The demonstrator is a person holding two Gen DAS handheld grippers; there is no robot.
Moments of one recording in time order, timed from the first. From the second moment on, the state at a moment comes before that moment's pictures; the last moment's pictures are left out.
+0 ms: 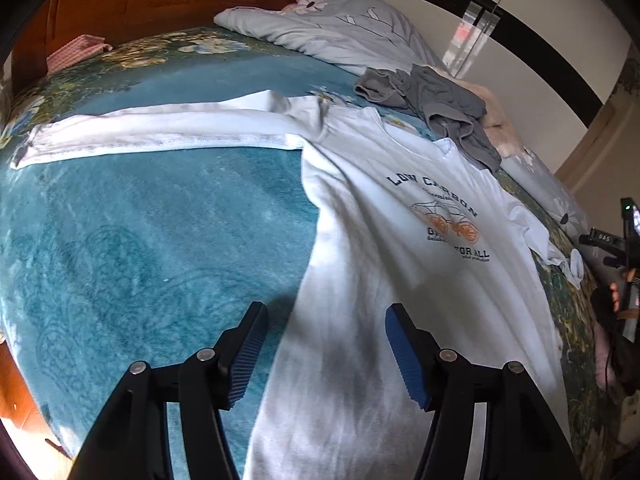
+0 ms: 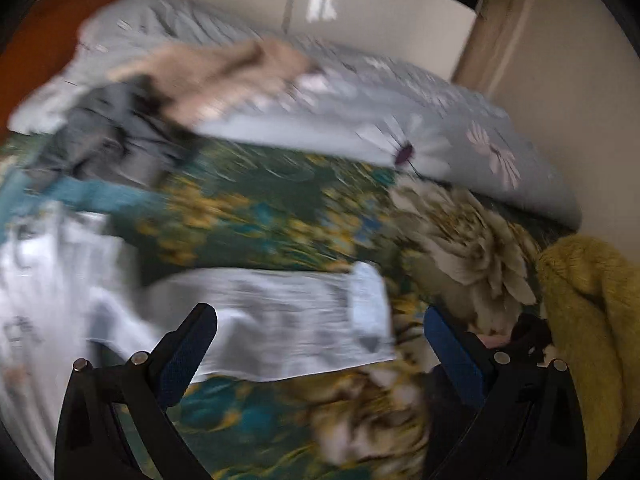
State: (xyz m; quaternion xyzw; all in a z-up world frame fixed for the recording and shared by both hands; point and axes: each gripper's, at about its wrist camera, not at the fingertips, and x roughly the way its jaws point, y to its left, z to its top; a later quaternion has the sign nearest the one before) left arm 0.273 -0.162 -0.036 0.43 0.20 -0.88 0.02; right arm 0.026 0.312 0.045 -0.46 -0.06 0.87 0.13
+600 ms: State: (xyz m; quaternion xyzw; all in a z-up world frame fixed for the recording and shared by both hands) left arm 0.276 -0.151 -0.042 0.41 0.16 -0.90 0.02; right arm -0.020 0.370 -0.017 -0.56 0.00 0.81 0.17
